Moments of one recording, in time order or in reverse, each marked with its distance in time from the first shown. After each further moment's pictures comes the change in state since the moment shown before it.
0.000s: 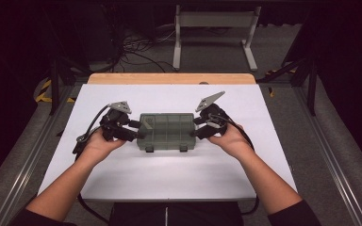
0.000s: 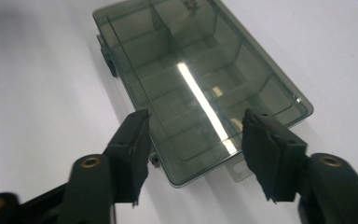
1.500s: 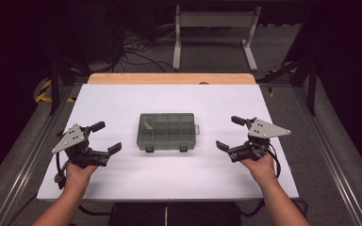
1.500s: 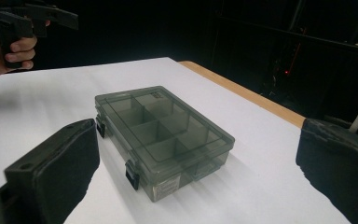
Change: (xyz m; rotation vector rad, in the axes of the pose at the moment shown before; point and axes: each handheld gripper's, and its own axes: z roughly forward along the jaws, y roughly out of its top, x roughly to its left) left arm -0.030 -0.107 -0.047 -0.587 0.212 0.022; right arm 0.024 -0.110 -0.067 -0.592 -0.200 -0.019
